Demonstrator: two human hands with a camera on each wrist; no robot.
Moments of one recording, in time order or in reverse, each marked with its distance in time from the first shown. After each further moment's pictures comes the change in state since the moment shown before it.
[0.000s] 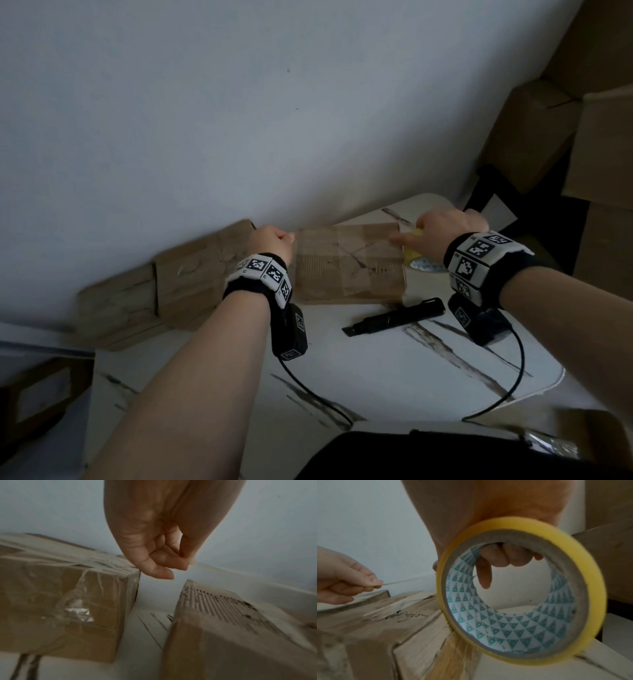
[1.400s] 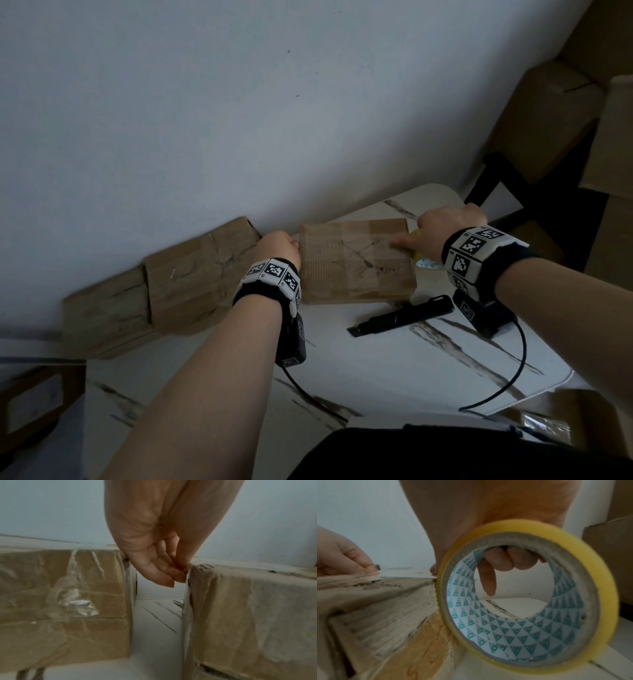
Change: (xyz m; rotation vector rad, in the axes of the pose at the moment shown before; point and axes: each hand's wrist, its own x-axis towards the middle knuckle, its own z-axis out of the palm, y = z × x) left_hand 0.036 -0.011 0.025 0.330 -0.190 0.014; right_hand 0.027 -0.013 0.011 -0.147 -0.113 0.036
